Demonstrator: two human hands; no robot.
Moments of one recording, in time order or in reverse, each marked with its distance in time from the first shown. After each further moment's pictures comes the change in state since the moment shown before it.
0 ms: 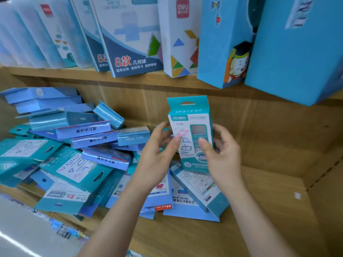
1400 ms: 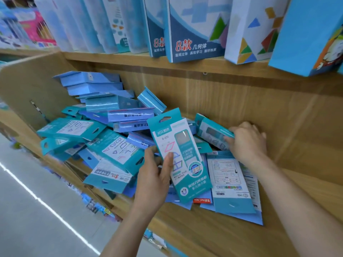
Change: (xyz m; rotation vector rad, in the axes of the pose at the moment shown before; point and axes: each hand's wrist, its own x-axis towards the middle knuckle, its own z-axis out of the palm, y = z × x) left_hand -0.067 -0.048 -0.071 0.204 0.339 -0.118; right_hand 0.052 0.047 0.035 -1.362 -0.295 -0.054
